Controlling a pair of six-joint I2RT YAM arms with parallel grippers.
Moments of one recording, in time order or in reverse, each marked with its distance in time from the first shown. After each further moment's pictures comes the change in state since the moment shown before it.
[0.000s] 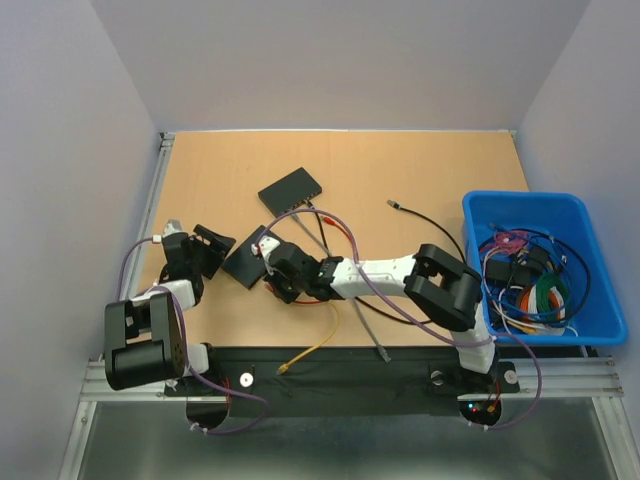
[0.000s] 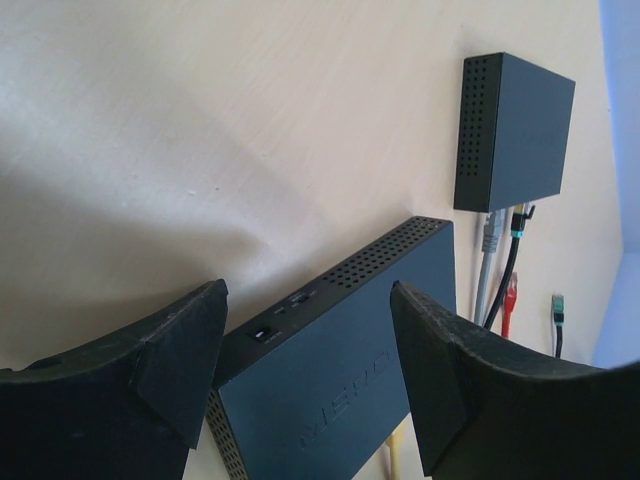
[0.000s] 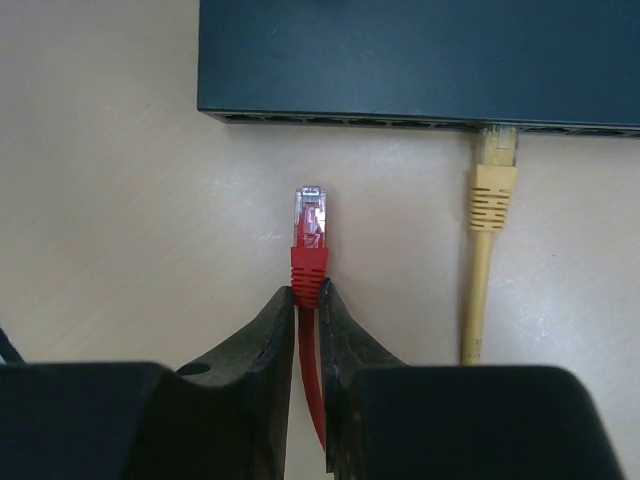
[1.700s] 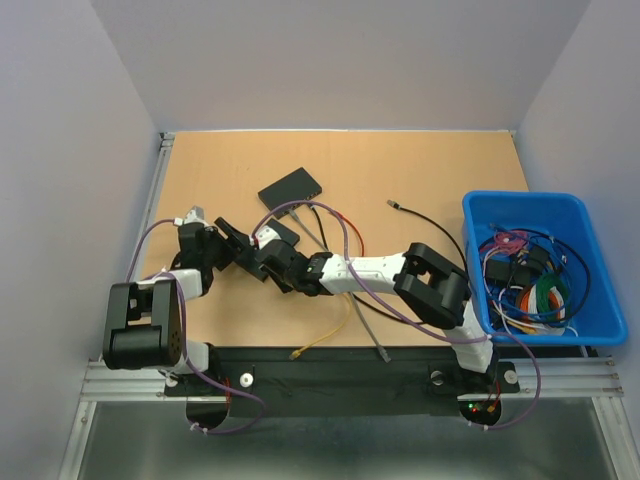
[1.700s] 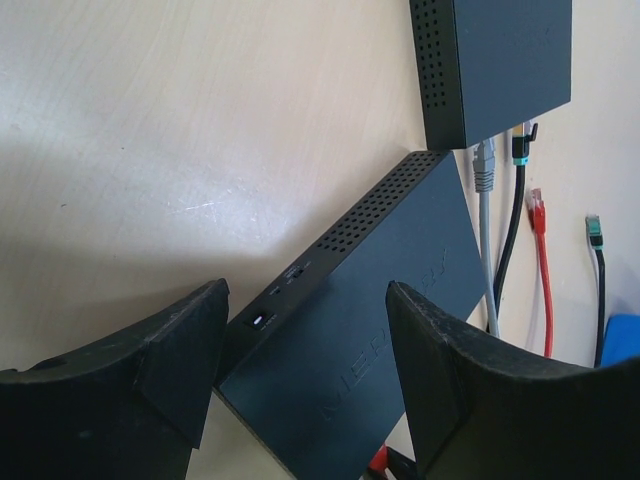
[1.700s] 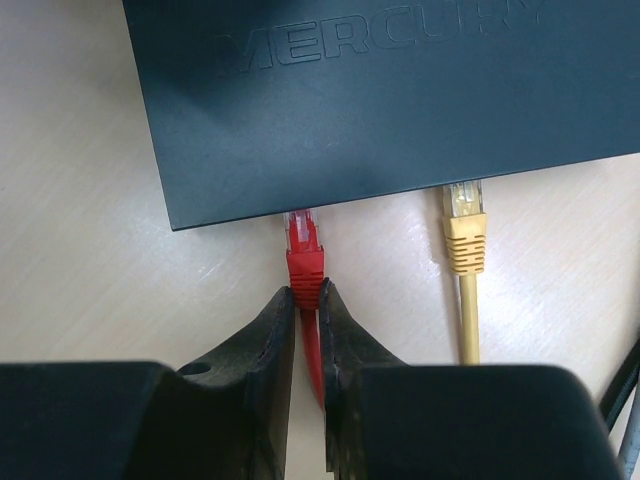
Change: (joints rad) left arm -0.126 0.092 0.077 0.006 0.045 0.117; right arm 0.001 0.110 0.155 -0.110 0.250 0.024
